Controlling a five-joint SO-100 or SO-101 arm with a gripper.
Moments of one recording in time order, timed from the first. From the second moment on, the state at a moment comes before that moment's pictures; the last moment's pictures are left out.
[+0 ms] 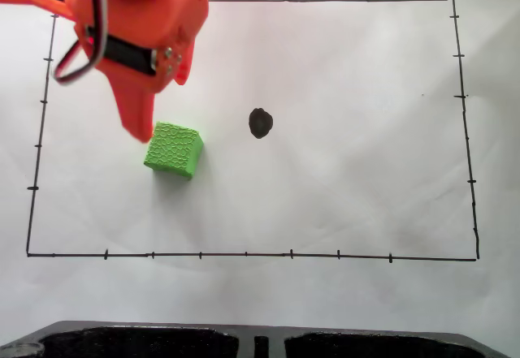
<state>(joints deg) 13.1 111.3 120.8 62.0 21.2</state>
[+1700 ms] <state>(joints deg) 12.4 81.0 102.6 58.7 12.8</state>
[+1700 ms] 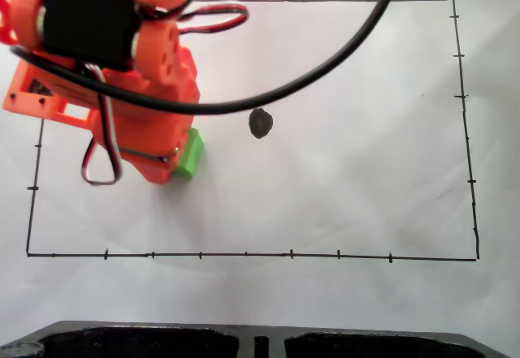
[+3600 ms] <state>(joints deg) -3.7 87.1 110.7 64.5 13.2</state>
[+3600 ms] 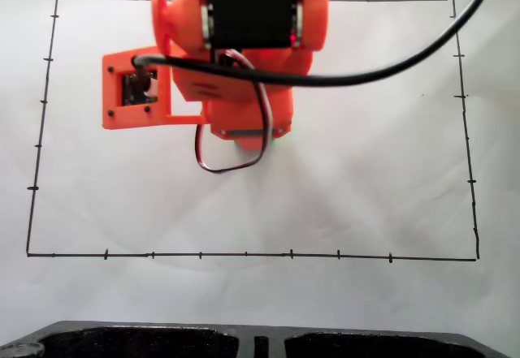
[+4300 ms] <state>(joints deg) -5.6 110.1 114.5 79.1 9.1</state>
